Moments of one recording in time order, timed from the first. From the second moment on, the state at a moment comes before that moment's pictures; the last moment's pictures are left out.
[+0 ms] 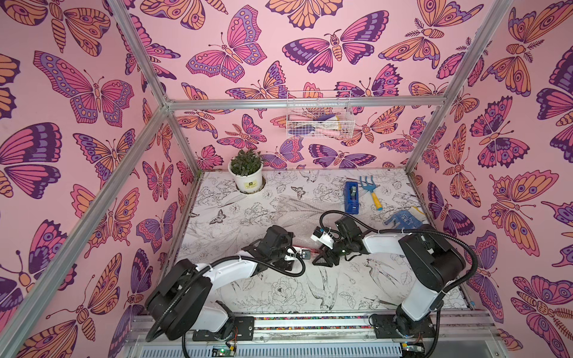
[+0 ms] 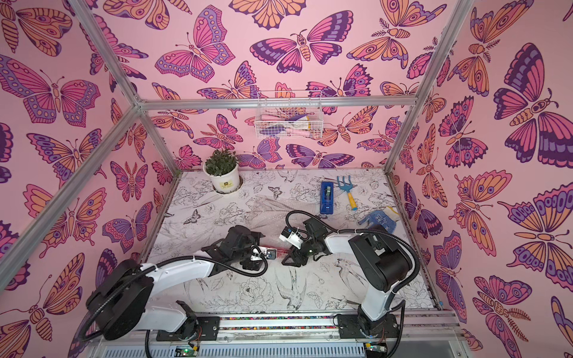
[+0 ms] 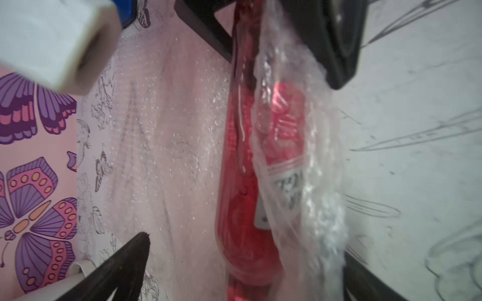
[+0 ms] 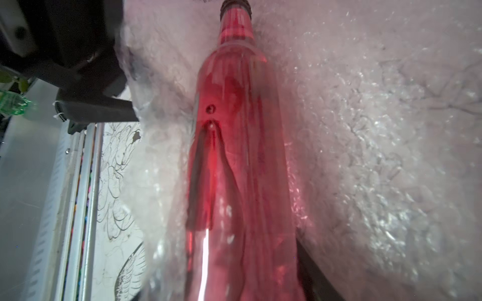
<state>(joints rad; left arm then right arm) -0.69 1.44 0.60 0.06 0.07 1.08 0.54 1.77 0.78 -0.10 -0.81 -0.31</state>
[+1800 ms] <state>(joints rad) -0.55 1.98 1.33 -0.94 0.46 0.92 0.95 1.17 0.44 0.11 0.08 -0.78</state>
